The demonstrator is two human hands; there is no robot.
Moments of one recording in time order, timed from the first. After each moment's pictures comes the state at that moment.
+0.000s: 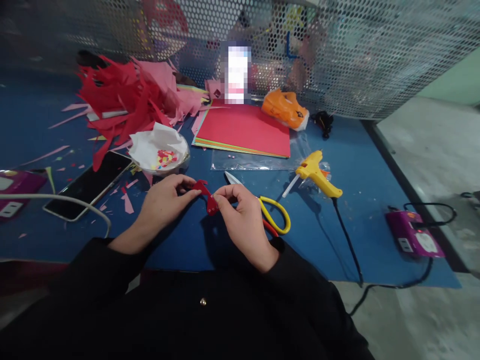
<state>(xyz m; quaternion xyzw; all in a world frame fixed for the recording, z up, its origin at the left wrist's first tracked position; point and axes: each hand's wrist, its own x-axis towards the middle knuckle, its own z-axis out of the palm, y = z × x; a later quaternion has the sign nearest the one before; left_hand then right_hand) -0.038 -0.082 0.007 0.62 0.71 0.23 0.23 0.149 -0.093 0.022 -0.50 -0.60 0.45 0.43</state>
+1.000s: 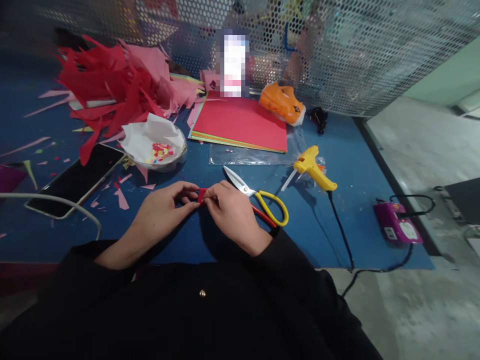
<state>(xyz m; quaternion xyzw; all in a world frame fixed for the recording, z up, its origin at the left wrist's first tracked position) -0.033 -0.105 0.011 0.62 0.68 0.23 0.32 0.144 -0.083 0.005 -0.46 -0.79 0.29 0.27</state>
